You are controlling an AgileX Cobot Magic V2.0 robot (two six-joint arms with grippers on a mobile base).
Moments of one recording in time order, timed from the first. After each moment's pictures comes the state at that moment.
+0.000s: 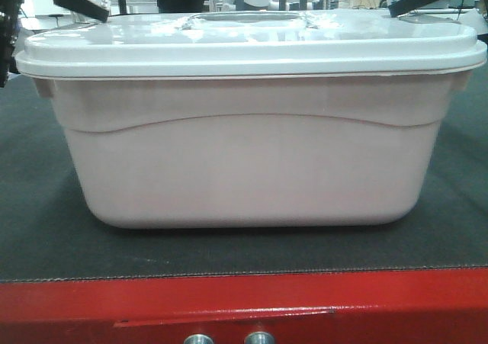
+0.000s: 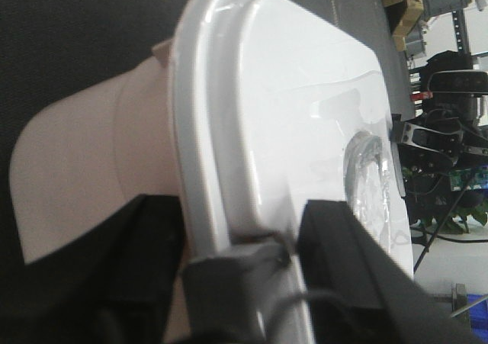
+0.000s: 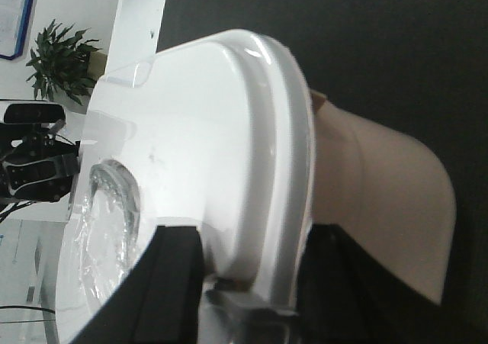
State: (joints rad) left arm 0.05 1.73 -1.15 -1.37 1.16 0.85; right arm -0.20 1.71 -1.16 1.30 1.17 -0.77
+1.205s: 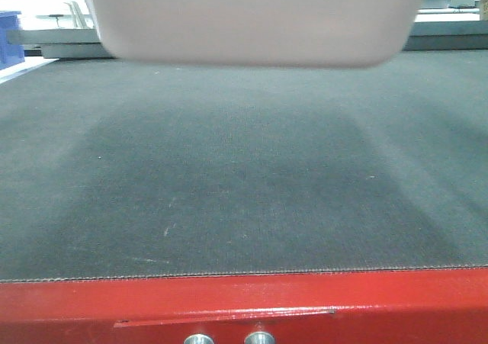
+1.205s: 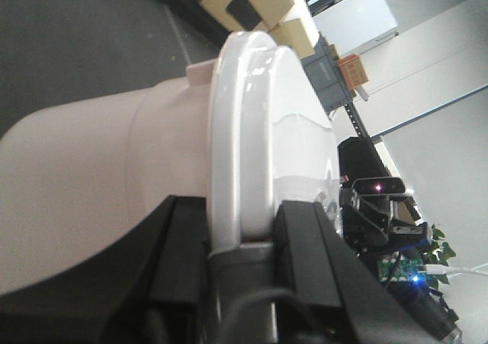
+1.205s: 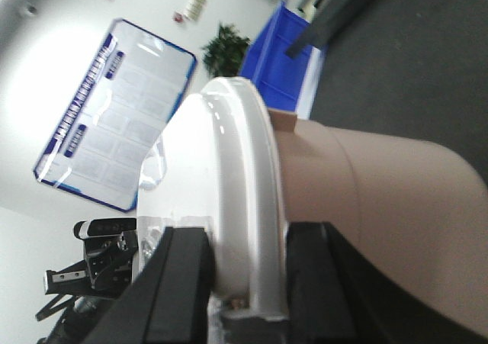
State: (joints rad) left arm 0.05 1.64 -1.43 -1.58 1.14 0.73; right arm -0.21 1.49 -1.16 1.71 1.07 -0.74
